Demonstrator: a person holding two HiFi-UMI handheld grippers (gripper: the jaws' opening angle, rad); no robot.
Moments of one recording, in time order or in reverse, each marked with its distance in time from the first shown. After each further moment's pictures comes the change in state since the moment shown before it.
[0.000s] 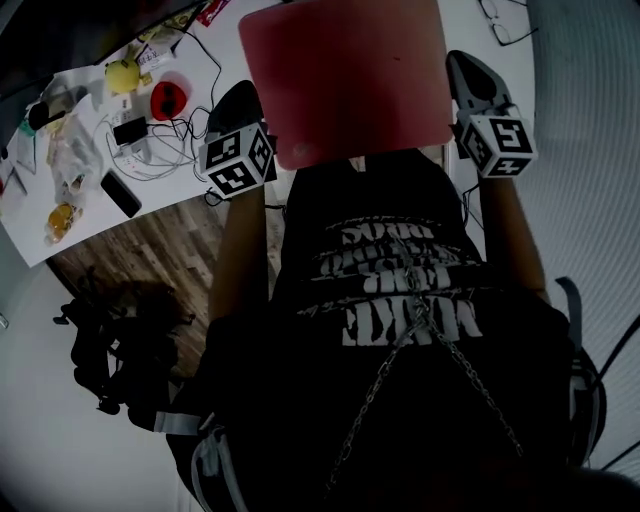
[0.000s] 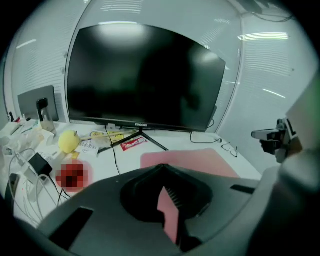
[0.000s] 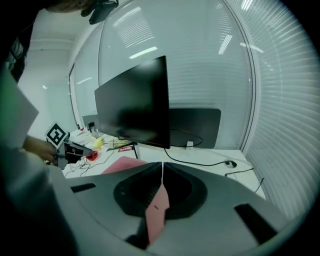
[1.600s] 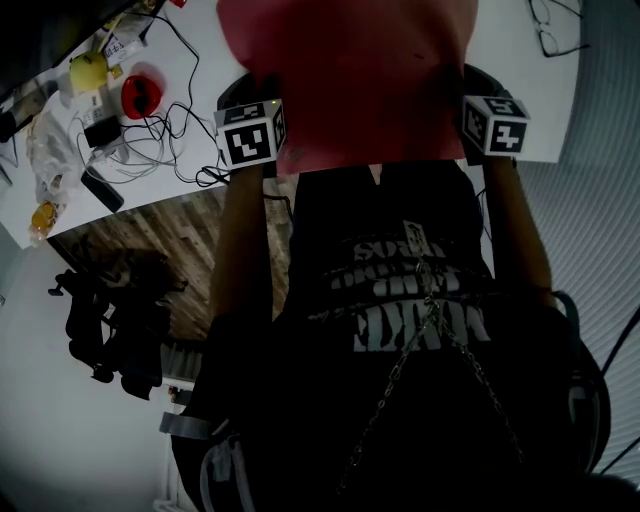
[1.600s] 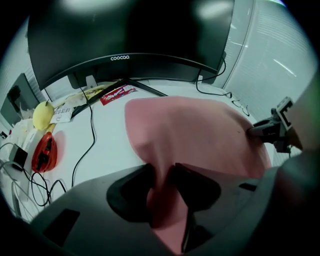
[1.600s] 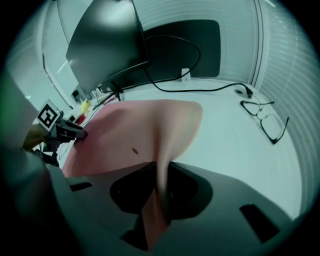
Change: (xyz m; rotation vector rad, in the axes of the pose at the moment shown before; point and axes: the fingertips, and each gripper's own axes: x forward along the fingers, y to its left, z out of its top) left arm 0.093 0.006 -0.122 0.087 0.441 0.038; right arm 0.091 -0.027 -0.198 0.126 0.522 0.059
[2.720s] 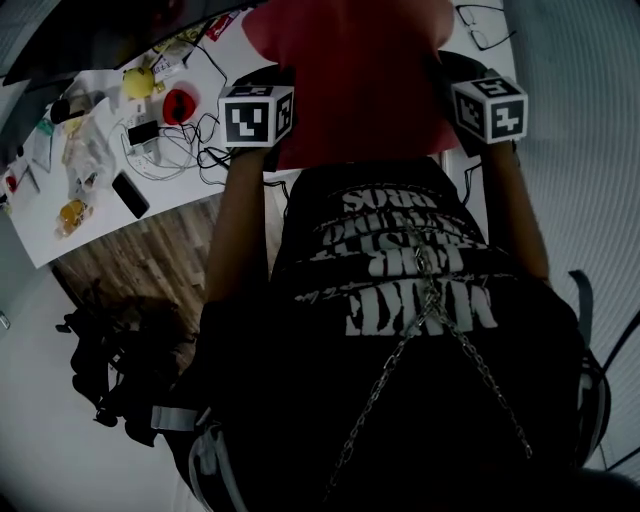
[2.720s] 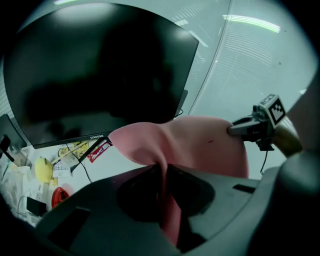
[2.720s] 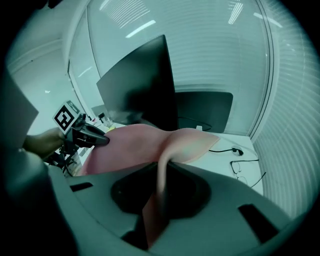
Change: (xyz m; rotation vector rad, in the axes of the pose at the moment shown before) left arm -0.176 -0.101 0.119 0.175 -0.171 -0.225; right arm -0.206 0.063 0.116 -0.131 -0.225 0.074
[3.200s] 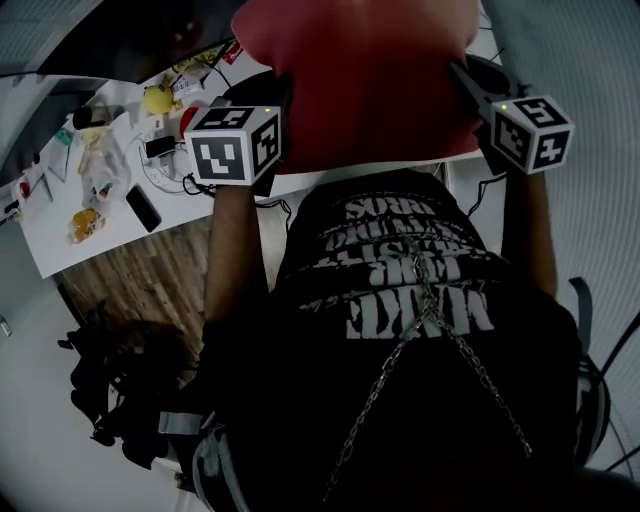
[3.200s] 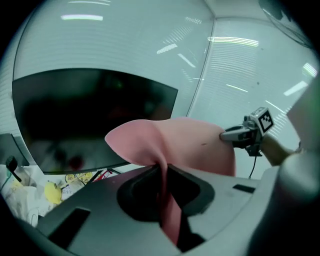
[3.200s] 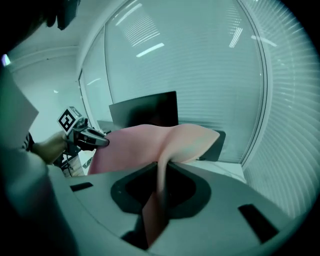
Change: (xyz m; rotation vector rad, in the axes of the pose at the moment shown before) left arm -0.069 0.013 0.050 0.048 -0.200 -0.050; right arm -0.038 0.025 0.069 -0.064 -0.207 0.008
